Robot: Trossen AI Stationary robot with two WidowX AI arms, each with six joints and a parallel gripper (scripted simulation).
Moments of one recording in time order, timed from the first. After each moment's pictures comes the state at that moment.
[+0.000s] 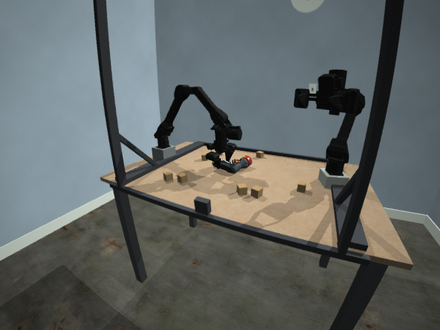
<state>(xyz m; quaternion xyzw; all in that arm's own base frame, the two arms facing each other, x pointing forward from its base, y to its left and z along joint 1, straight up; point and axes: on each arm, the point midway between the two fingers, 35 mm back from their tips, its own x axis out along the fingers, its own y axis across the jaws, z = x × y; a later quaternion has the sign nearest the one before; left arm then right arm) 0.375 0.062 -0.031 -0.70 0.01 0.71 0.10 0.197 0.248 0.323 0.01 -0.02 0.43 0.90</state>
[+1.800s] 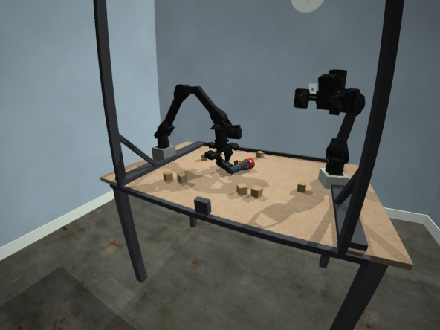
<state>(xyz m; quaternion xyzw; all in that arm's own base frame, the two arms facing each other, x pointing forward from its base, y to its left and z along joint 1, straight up) 0.377 0.066 -0.029 -0.69 0.08 0.69 0.17 0.197 0.248 0.323 0.01 -0.02 0.43 0.90</state>
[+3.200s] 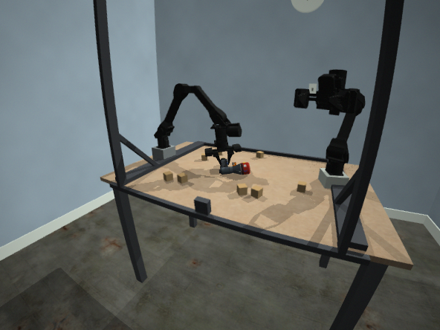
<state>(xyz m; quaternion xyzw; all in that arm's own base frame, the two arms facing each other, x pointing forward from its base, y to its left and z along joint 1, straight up) 0.379 0.071 -0.028 -0.65 0.27 0.62 0.35 0.197 0.248 0.323 0.01 -0.02 0.43 0.90</state>
